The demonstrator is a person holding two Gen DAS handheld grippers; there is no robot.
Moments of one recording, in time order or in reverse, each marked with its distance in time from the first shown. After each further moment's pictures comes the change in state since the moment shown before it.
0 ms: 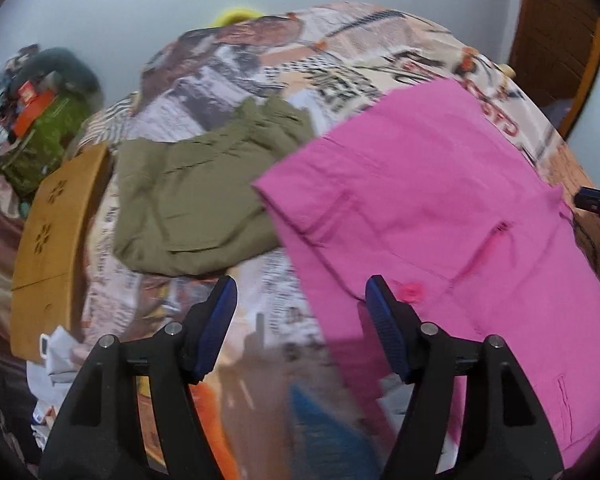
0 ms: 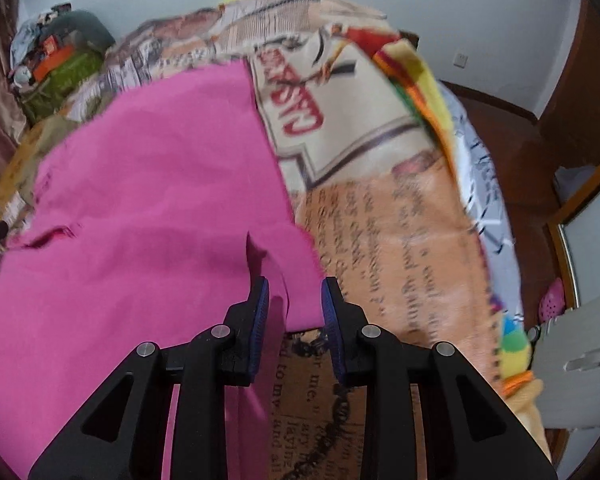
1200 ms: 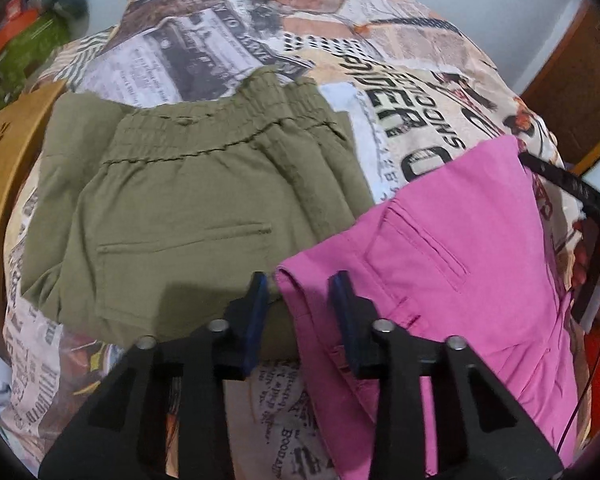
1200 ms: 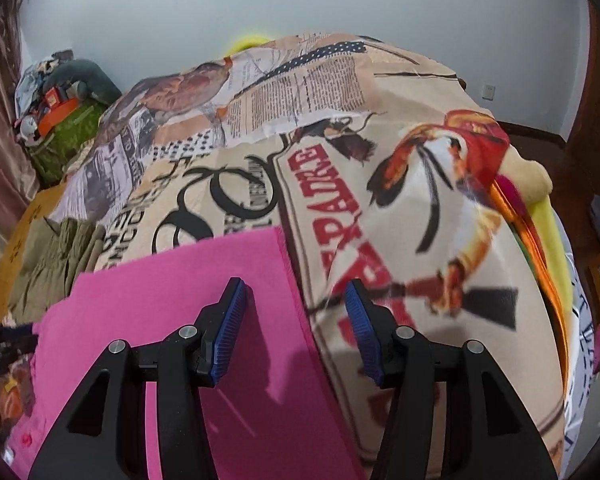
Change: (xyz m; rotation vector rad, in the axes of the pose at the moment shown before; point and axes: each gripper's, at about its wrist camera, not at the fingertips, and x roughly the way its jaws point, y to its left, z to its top) left arm 0.109 0.037 0.060 -0.186 0.099 -0.204; right arm 0.108 0.029 0.142 0.063 -0.141 0.101
